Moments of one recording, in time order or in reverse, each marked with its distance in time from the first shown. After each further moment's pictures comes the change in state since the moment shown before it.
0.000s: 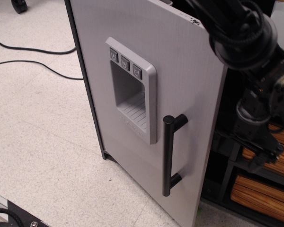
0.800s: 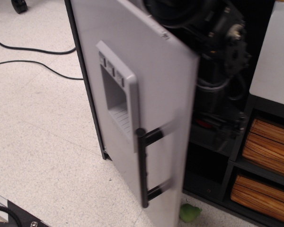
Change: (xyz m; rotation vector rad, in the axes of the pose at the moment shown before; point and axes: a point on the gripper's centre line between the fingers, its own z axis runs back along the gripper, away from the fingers) arm -0.033 0.050 0.051 -0.018 0.051 0.129
